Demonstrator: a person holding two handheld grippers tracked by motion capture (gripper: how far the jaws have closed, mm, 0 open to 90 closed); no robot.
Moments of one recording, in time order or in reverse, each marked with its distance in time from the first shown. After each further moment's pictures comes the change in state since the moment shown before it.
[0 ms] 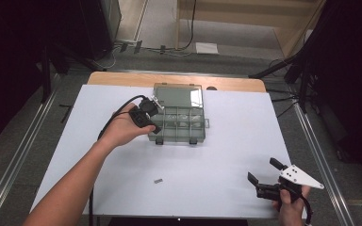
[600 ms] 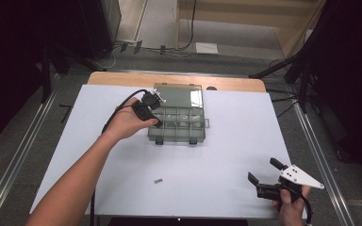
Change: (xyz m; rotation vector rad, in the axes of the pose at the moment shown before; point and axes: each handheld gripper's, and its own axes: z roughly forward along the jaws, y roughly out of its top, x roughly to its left) left arm 0.015 0.015 0.004 -0.005 0.009 -0.019; right arm -0.001 0.000 0.000 0.001 0.000 -0.004
